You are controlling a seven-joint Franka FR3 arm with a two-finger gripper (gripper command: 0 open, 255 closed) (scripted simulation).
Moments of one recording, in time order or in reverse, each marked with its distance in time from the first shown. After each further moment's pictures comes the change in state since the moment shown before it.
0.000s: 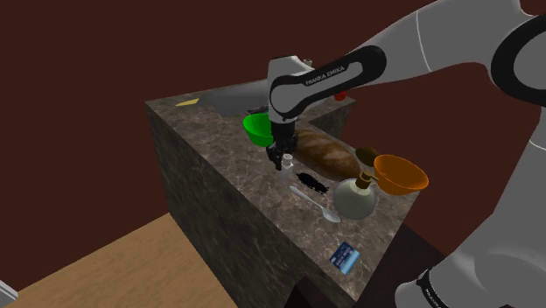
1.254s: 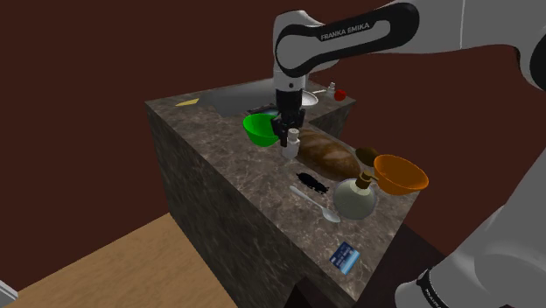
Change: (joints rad) arm -0.005 -0.109 0.006 0.120 0.024 -0.227 -0.018
